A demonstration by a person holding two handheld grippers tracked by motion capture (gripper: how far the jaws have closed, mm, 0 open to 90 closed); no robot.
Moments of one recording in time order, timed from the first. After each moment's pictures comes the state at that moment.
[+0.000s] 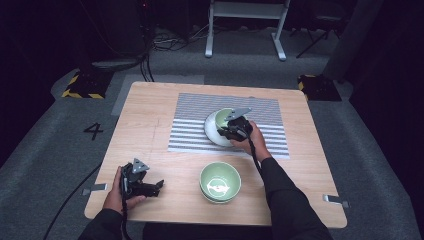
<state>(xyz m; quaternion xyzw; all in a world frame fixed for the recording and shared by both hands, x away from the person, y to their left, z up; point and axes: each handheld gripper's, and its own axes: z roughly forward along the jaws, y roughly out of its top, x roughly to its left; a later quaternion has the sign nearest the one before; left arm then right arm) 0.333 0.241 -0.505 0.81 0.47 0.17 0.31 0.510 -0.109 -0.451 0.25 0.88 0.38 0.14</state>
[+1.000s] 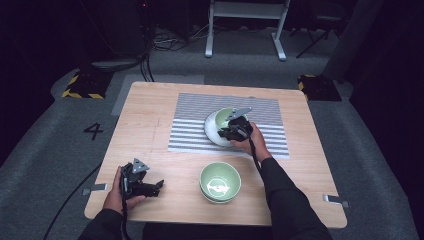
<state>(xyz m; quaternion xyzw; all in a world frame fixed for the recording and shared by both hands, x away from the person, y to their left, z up) 0.333 0.241 -0.505 0.81 0.47 0.17 0.31 0.514 -0.111 -0.458 0.27 0.88 0.38 0.11</state>
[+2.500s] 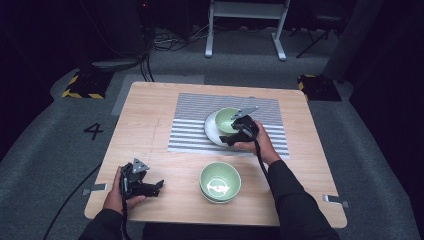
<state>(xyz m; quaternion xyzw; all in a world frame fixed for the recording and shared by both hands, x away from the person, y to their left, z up) 0.333 0.241 -0.505 0.81 0.47 0.17 0.31 0.504 -0.125 -0.444 0.30 0.87 0.37 0.12</state>
